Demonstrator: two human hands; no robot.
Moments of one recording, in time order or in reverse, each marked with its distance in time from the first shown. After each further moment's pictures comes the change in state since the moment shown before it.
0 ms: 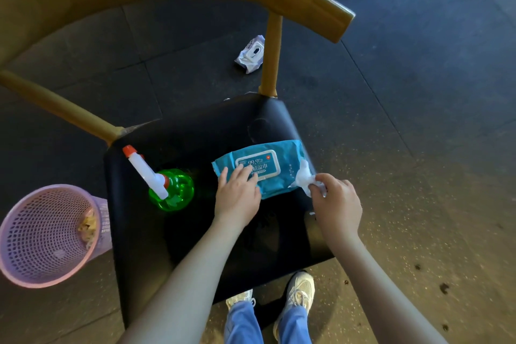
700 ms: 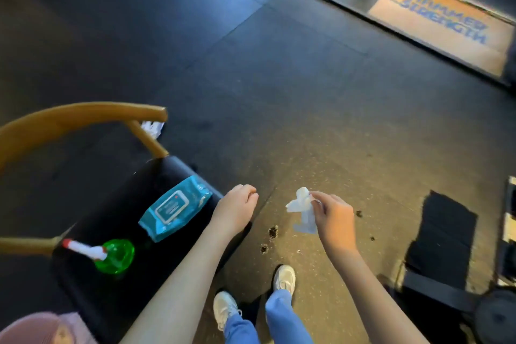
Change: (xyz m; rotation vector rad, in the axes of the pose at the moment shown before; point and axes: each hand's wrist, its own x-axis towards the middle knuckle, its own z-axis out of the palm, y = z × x) left_hand -0.105 0.215 -0.169 -0.316 -0.324 0.359; right_hand -0.145 0.108 -0.230 0.290 0.312 0.300
